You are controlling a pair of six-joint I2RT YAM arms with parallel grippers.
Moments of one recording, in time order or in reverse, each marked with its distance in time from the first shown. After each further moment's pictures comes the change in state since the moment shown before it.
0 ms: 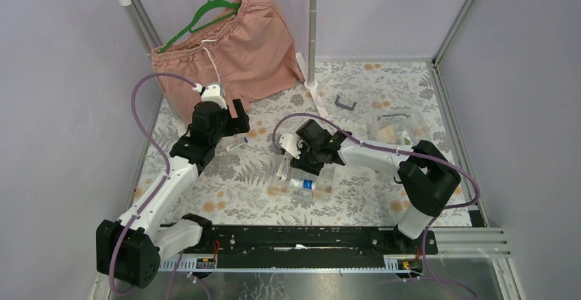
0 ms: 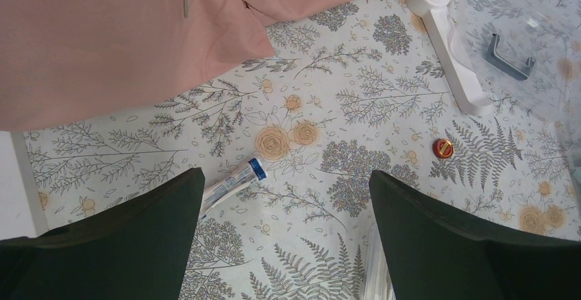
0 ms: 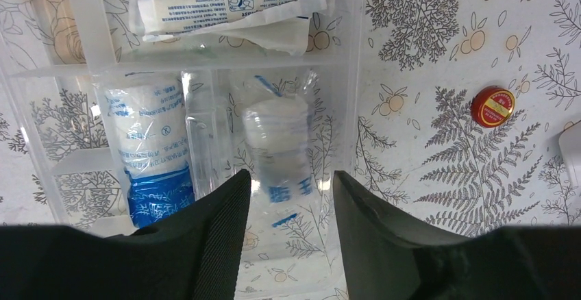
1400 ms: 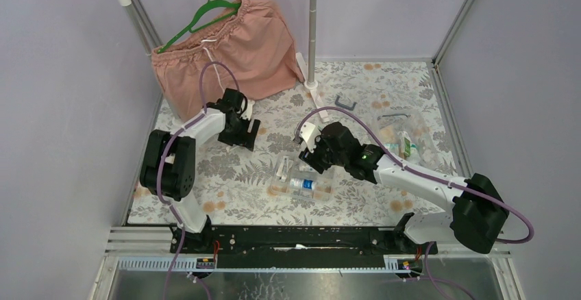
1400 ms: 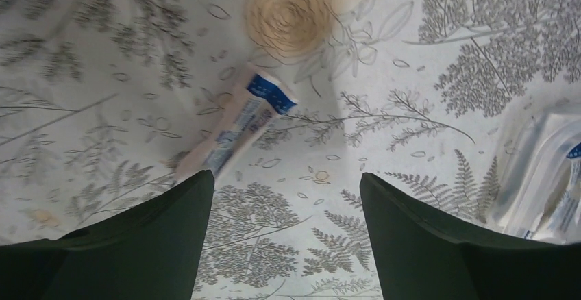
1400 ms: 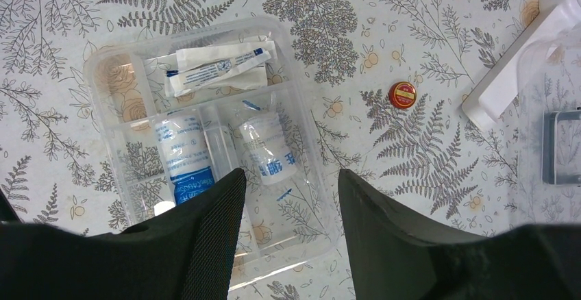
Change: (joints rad) left arm 0.077 0.657 0.326 -0.418 0.232 0.363; right arm 0.002 -0.388 -0.227 0.230 0.040 0.217
